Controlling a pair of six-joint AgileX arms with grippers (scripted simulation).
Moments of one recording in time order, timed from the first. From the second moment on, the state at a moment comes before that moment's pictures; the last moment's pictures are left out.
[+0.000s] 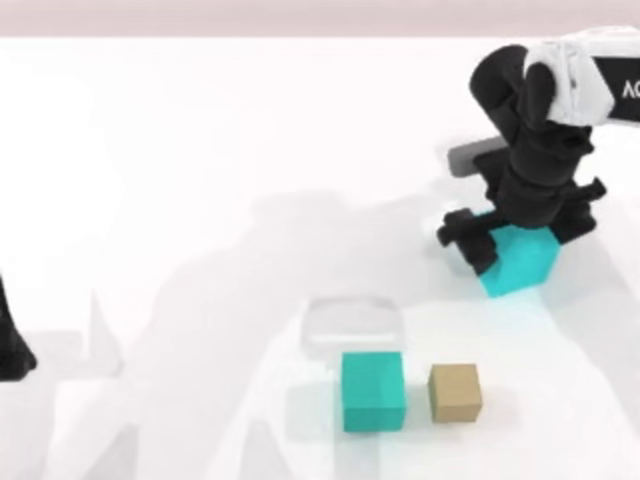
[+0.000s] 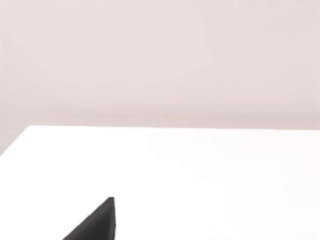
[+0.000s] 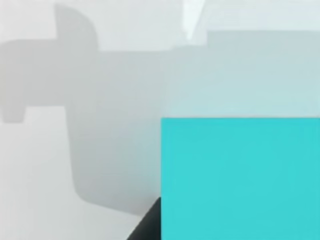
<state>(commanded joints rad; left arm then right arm) 0.02 0.00 0.00 0.00 0.00 0.00 0.34 2.23 1.58 -0.92 0.00 0.03</state>
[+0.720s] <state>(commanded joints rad) 0.02 0.00 0.00 0.00 0.00 0.00 0.35 2.19 1.66 -1.04 0.00 0.03</state>
